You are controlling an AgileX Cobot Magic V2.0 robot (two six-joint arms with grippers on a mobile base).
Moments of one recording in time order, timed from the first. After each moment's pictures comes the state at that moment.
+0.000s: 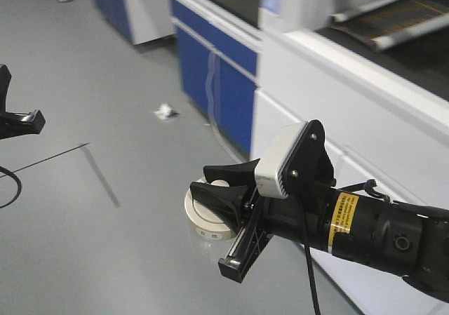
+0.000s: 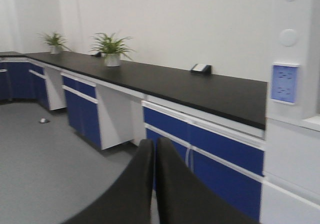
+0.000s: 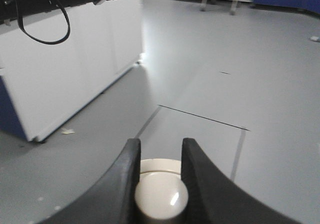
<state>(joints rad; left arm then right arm) -0.05 1.23 -0.54 0.03 -0.72 -0.01 0.64 1.30 -0.64 -0.90 -0.54 0.70</state>
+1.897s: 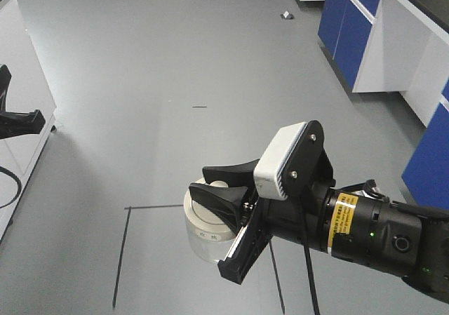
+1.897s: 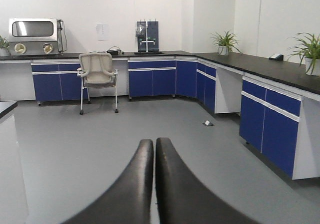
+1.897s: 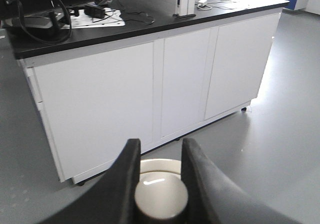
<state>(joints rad) -0.05 1.23 -0.54 0.03 -0.72 -0.01 0.64 1.30 -0.64 -0.90 -0.54 0.70</state>
